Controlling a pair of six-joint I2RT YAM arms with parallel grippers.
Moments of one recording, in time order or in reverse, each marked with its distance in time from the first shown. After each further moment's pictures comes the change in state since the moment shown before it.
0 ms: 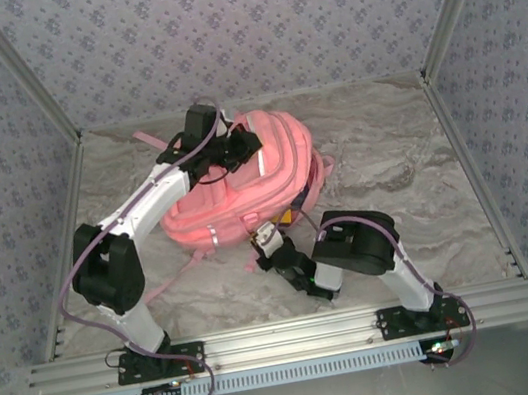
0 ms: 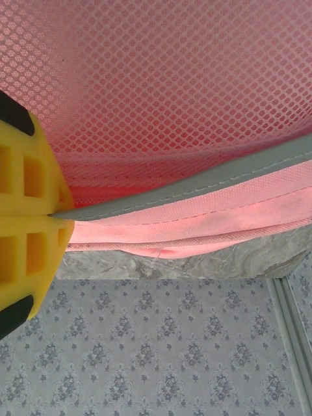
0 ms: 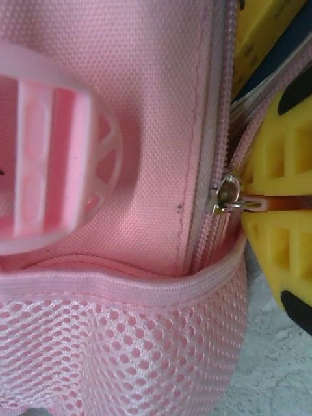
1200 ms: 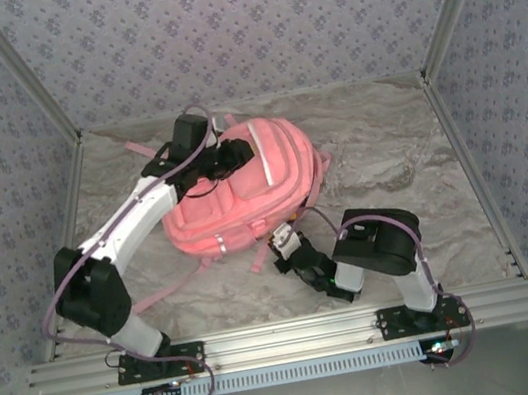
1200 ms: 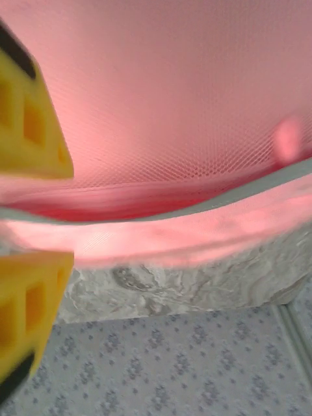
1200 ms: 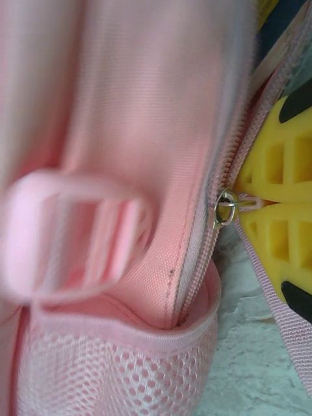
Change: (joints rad) left arm 0.006 -0.179 -0.111 -0.127 -0.097 0.153; right arm -0.009 -0.152 -0.187 -0.013 -0.042 -0.042
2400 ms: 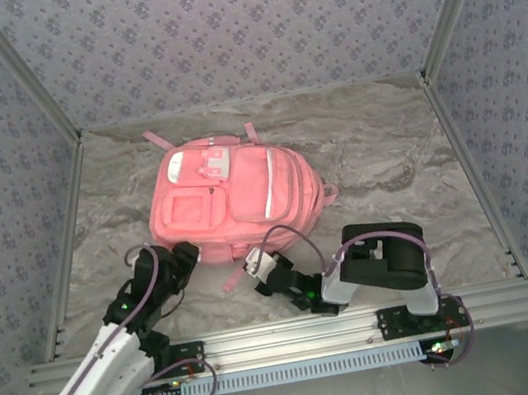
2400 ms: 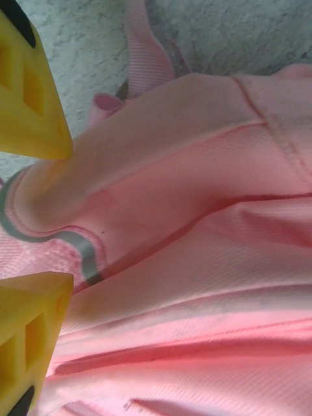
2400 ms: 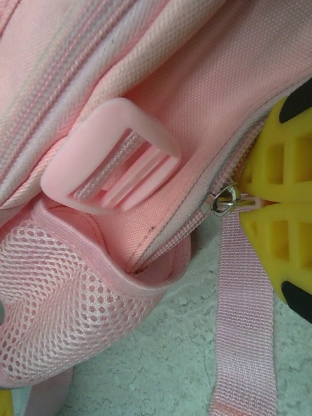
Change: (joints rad) left arm 0.060 -0.935 -1.078 0.104 -0.391 -0.499; right arm 0.192 -0.053 0.145 -0.315 0.051 -0.025
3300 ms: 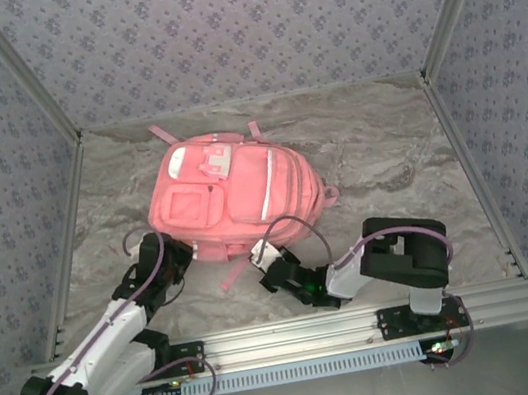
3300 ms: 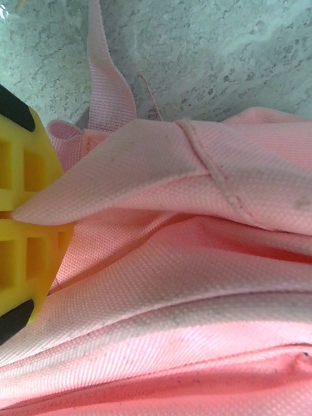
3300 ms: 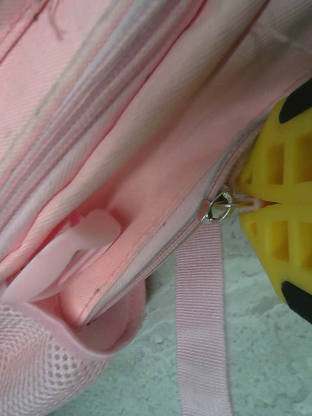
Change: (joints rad) left arm 0.076 0.215 0.034 0.126 -0.044 0.120; right arm -0.041 -0.135 -0.006 -0.274 -0.018 0.137
